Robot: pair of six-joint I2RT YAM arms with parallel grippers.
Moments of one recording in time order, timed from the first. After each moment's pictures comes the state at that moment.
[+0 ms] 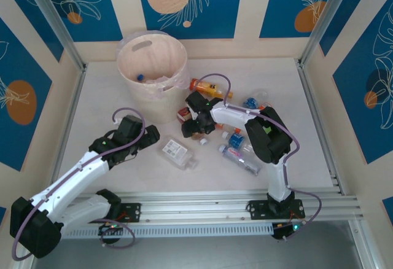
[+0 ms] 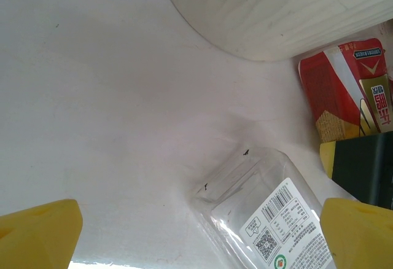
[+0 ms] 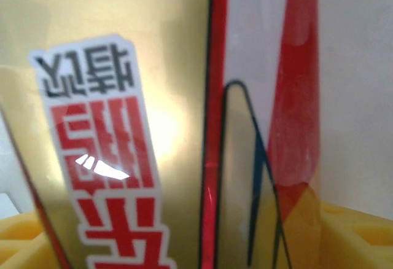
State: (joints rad) left arm -0.56 0.97 0.73 -0.68 -0.20 -0.88; right arm 0.70 2.02 1.43 -0.66 -0.10 0.33
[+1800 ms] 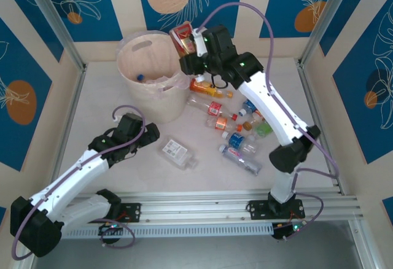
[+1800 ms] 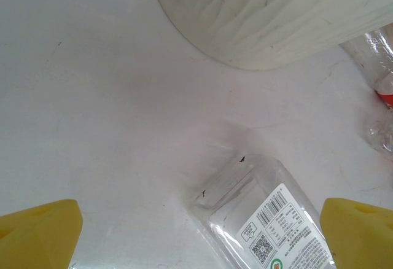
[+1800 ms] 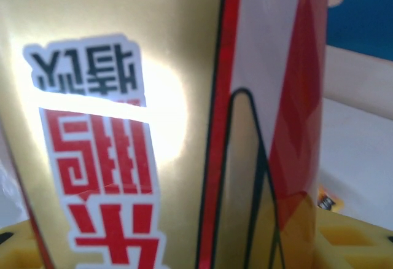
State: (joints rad) left arm -0.56 0.98 0.77 -0.69 -0.21 -0.85; right arm 0.65 1.87 2.22 -0.89 0.00 0.16
